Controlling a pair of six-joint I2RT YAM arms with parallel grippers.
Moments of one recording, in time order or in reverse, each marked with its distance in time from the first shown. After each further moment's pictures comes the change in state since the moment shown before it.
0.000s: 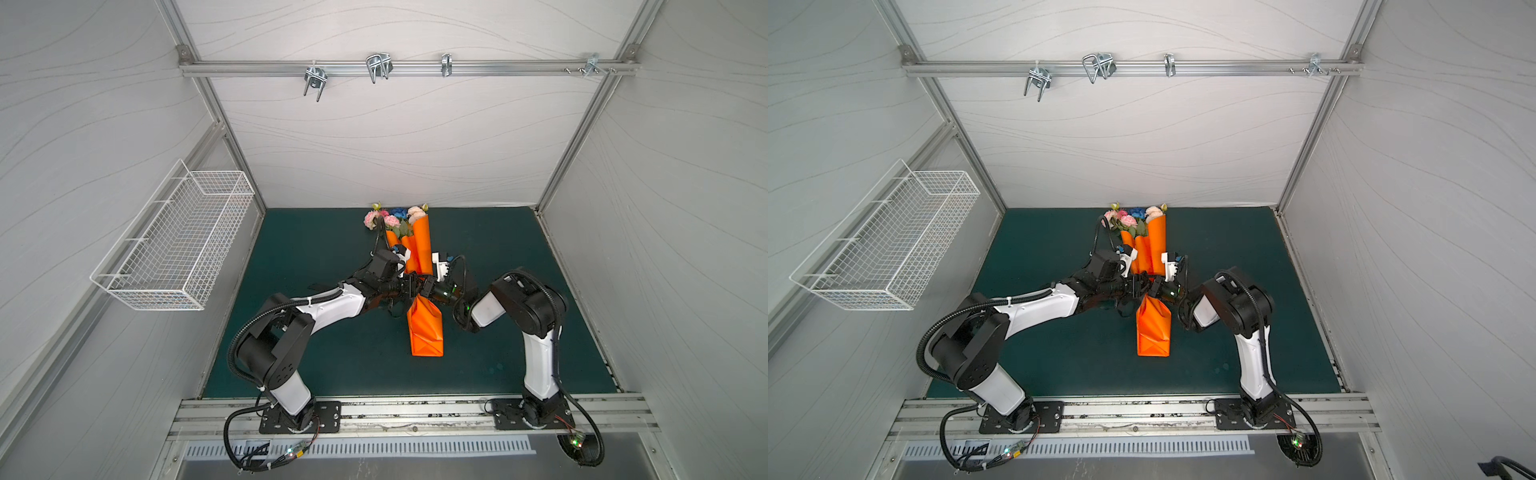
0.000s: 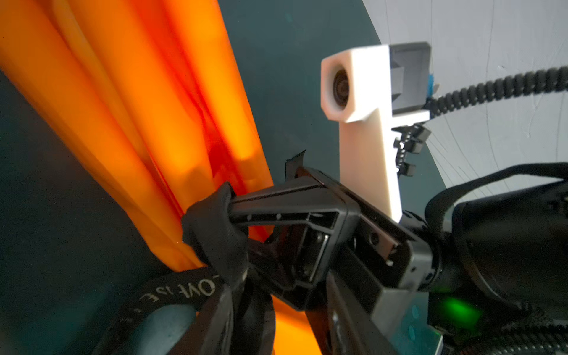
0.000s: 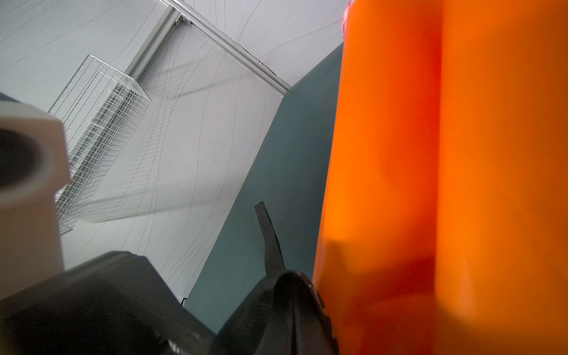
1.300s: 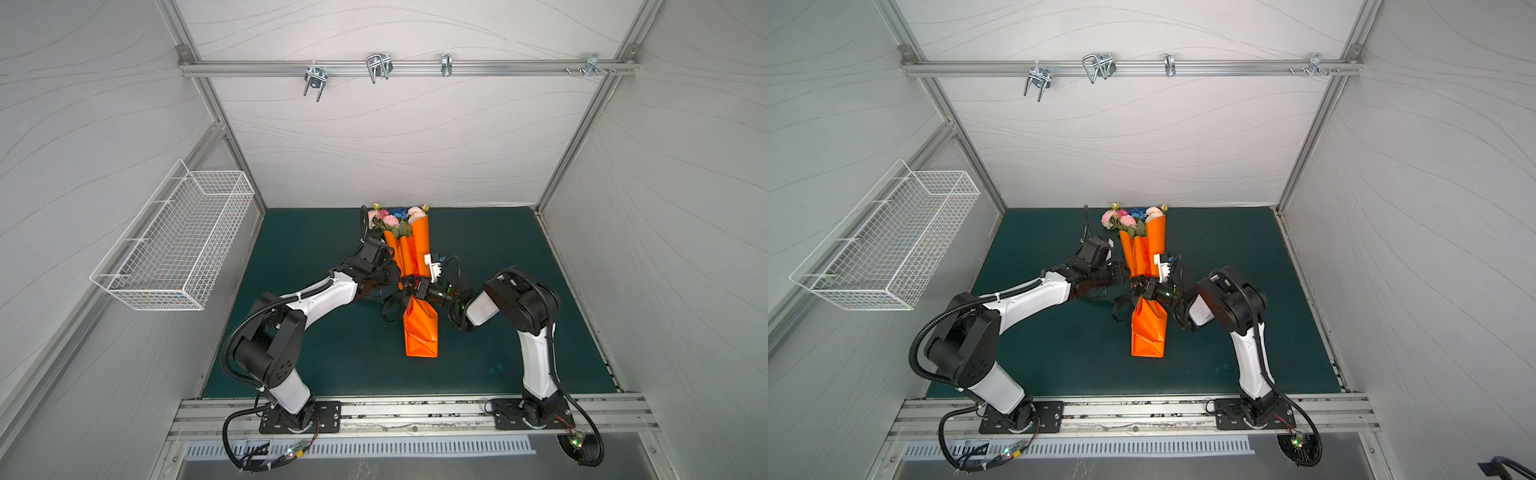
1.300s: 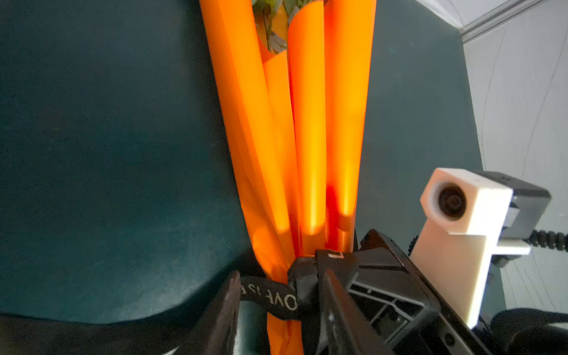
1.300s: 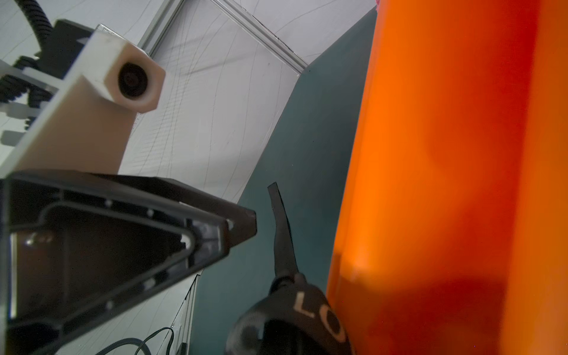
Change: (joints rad) left arm 0.103 0.005 0.106 -0.248 -0.171 -0.150; right arm 0.022 0.052 0.052 0.014 -0.075 0.002
